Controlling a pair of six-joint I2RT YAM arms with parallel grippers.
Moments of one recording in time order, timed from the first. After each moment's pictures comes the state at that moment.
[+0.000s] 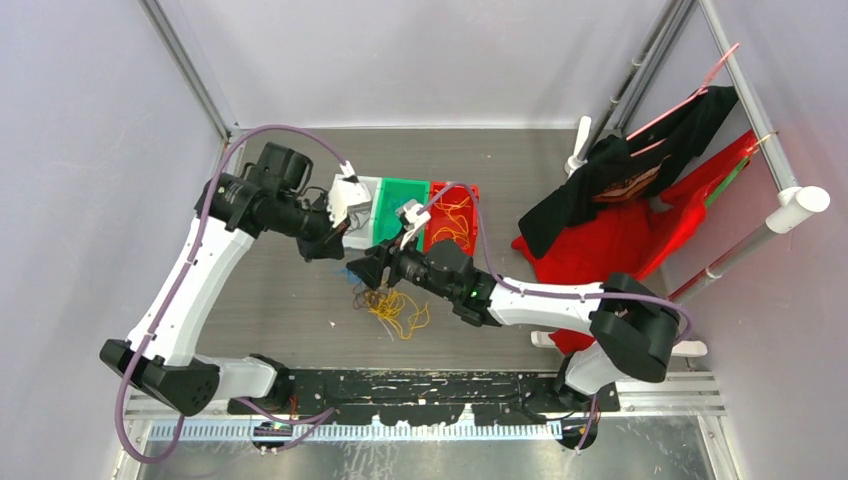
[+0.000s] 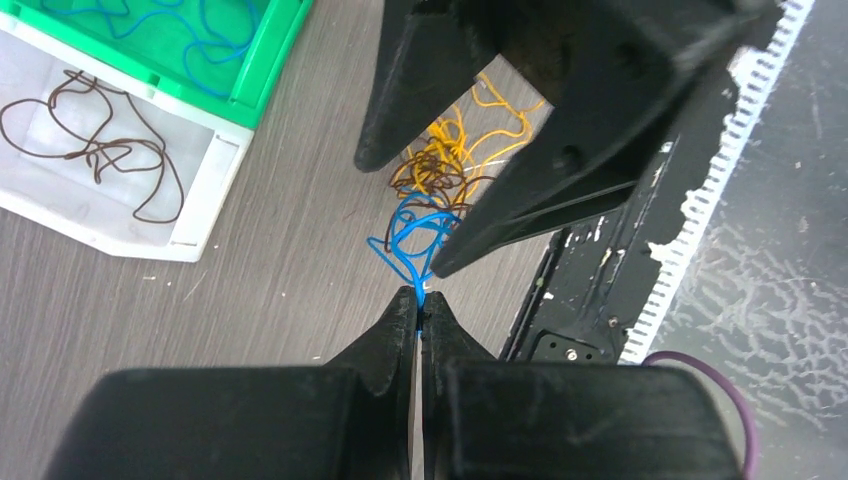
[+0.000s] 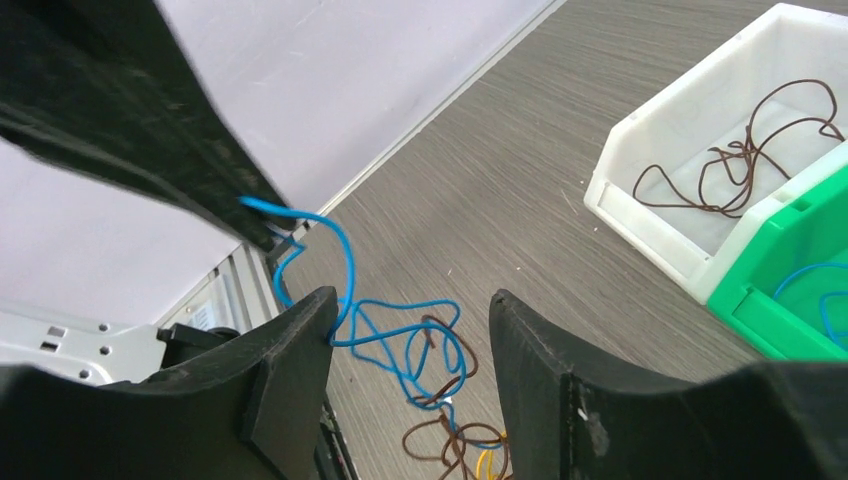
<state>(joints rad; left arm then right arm) -0.42 1.29 1.57 -1.34 0.50 0.64 1.06 1.47 0.79 0.68 0.02 0.50</state>
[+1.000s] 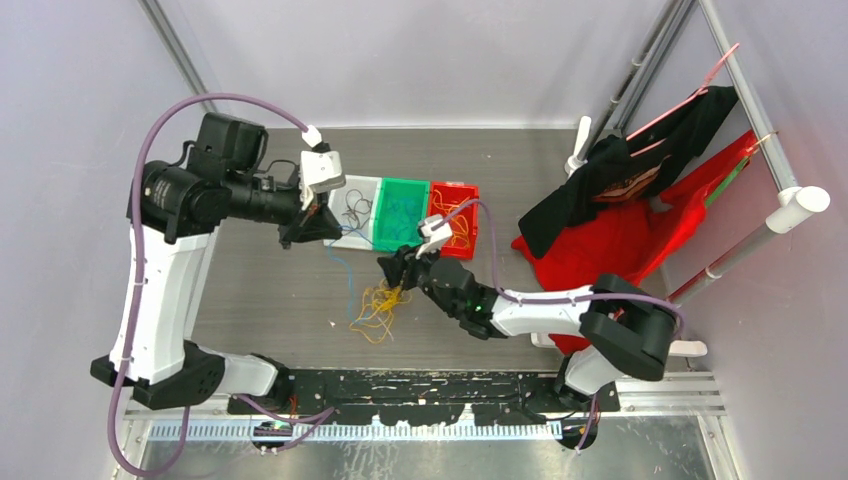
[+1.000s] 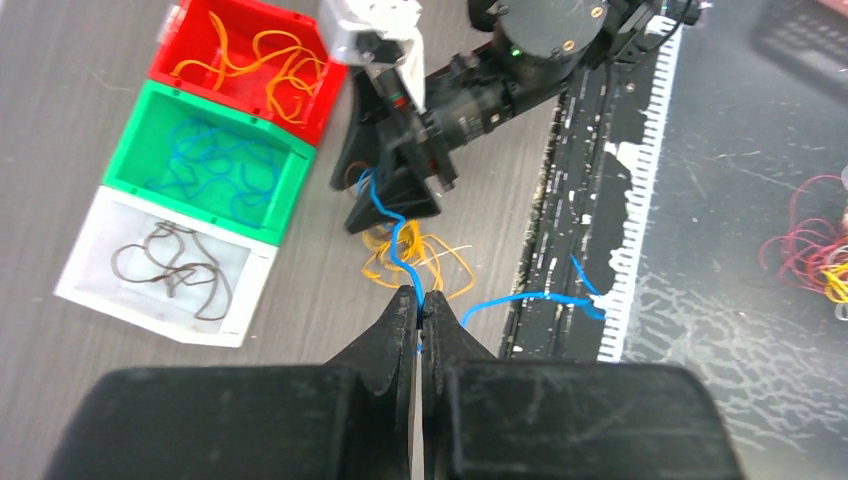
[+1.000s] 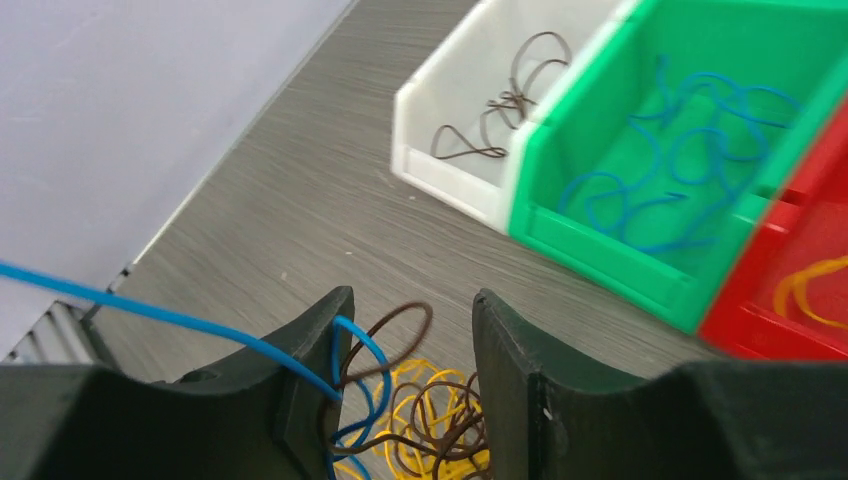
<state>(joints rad) -0.42 1.35 2.06 -1.56 0.73 0.63 1.08 1.53 0.70 0.73 0.37 0.46</state>
